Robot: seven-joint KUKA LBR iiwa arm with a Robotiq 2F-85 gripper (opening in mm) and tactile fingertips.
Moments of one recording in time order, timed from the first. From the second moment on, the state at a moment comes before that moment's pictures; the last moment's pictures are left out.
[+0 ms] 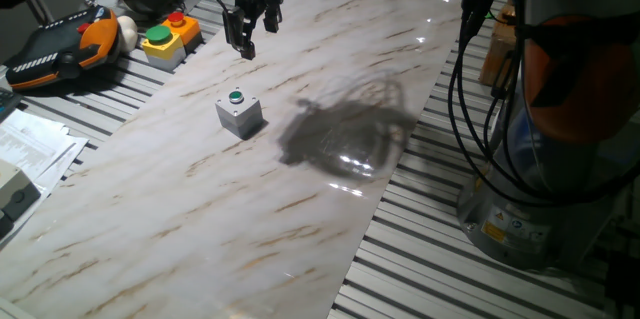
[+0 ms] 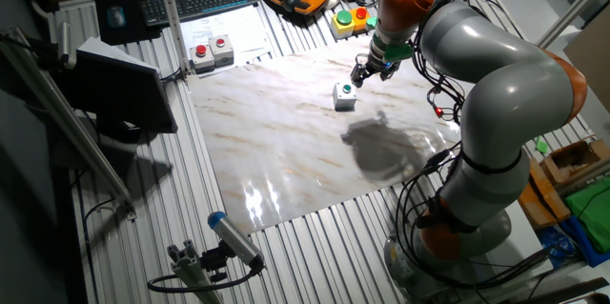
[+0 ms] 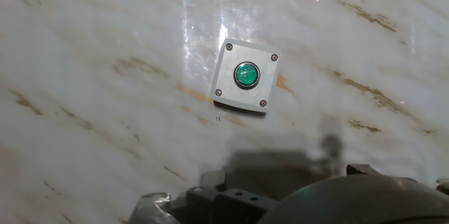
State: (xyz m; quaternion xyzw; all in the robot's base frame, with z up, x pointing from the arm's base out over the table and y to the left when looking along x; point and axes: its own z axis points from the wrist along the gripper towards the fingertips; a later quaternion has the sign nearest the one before) arm 0.515 0.001 0.236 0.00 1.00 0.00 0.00
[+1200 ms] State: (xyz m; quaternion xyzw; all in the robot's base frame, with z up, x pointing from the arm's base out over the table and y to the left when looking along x) arm 0.517 0.001 0.231 0.01 1.00 -0.02 -0.02
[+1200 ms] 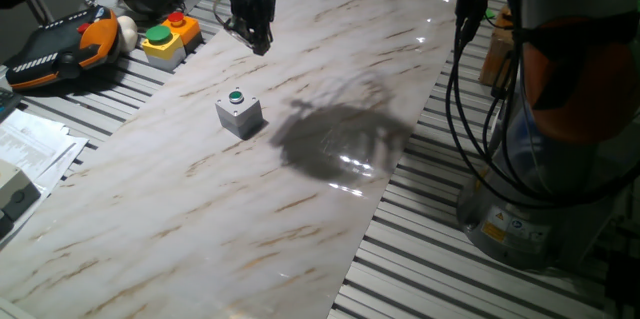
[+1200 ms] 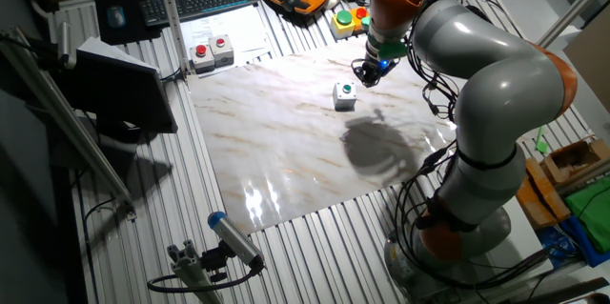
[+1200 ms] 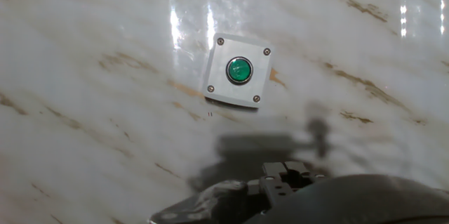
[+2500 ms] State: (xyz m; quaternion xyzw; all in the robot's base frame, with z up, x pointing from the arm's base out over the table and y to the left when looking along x) arm 0.517 0.000 0.230 0.01 1.00 -0.02 -0.01
